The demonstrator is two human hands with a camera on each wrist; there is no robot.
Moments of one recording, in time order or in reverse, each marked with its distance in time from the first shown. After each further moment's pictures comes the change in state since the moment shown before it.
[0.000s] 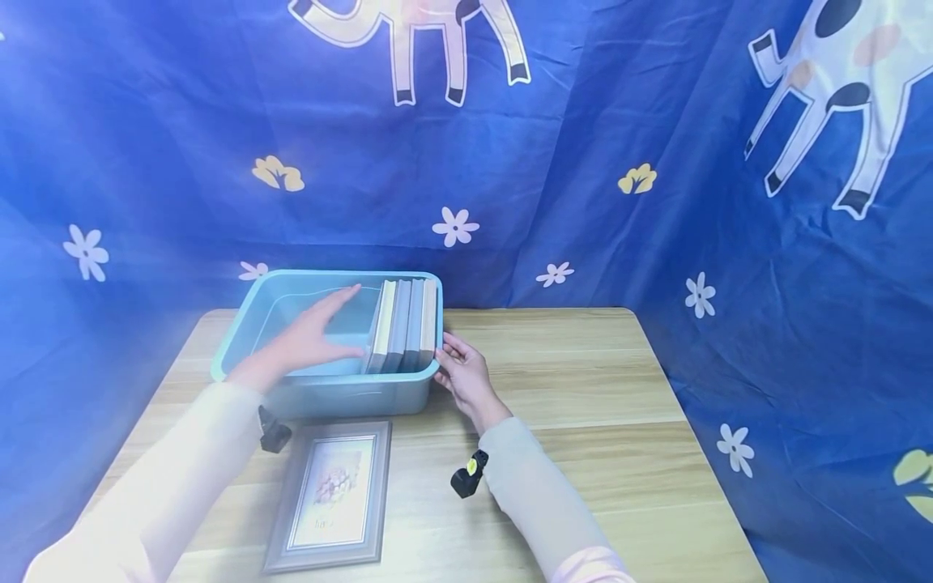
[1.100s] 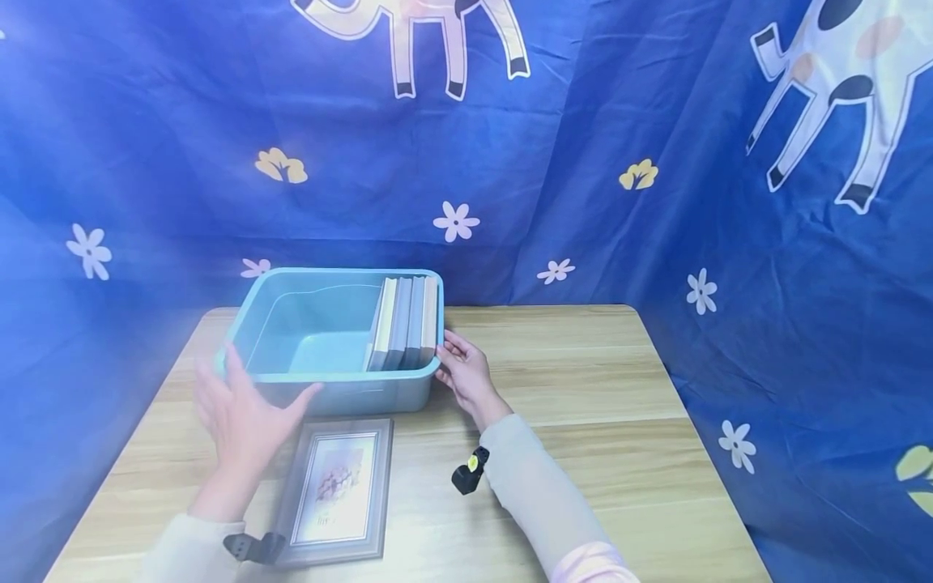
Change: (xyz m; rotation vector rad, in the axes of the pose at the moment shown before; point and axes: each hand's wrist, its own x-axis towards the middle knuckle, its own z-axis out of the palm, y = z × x) left_hand -0.117 0.037 0.040 0.185 0.763 -0.444; right_hand -0.001 0.000 -0.001 0.020 -0.017 -0.008
